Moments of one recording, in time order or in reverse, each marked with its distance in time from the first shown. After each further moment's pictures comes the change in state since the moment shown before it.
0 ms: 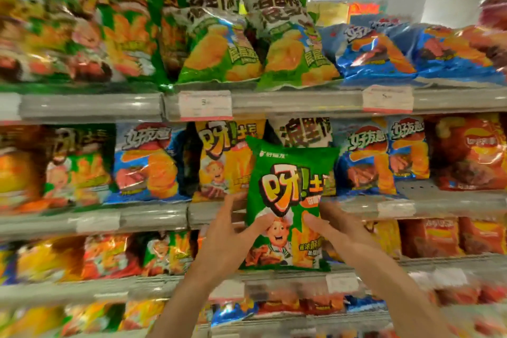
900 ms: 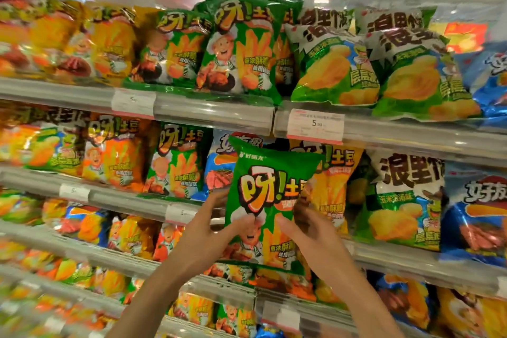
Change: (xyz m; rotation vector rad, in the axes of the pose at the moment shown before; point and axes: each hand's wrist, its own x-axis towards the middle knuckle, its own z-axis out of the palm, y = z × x) left_hand -0.013 -0.035 -0.157 0.046 0.230 -0.024; right_hand 0.047 -0.066 0.157 0.033 -0.238 -0.234
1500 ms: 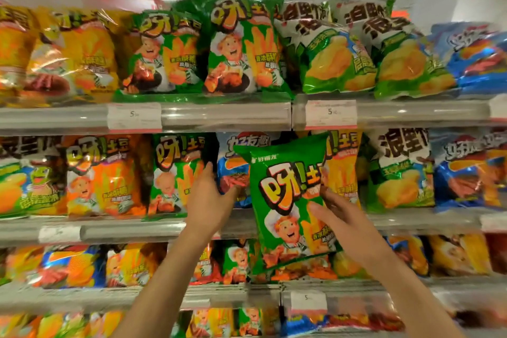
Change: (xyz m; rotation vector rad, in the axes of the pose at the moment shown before) left_hand 0.100 -0.034 -0.053 0.374 0.120 0.093; right_hand -0.012 -0.015 0.032 0.020 0.217 -0.014
